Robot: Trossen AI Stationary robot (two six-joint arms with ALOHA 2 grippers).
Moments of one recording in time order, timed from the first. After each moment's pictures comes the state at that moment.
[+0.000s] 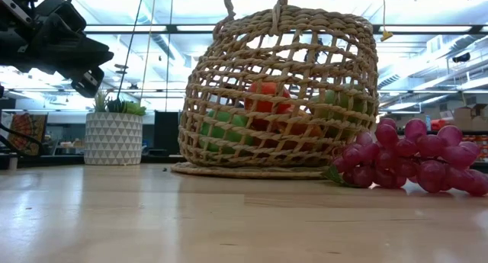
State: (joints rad) left arm -0.19 0.16 0.01 0.11 -0.10 -0.35; right arm 0.84 1.54 1.07 -1.04 -0.57 1.26
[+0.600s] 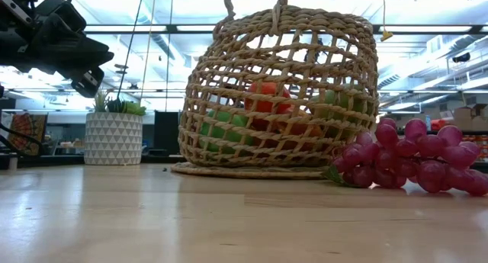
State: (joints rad) left arm -0.19 0.16 0.01 0.11 -0.10 -0.35; right arm 0.95 1.87 1.31 -1.08 -0.51 1.24
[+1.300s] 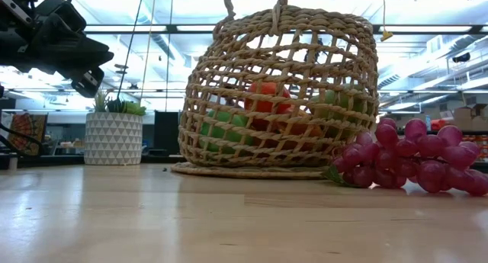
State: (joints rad) left arm -0.19 0.16 0.01 0.11 -0.10 -0.35; right arm 0.98 1.98 1.38 -1.07 -0.58 1.15
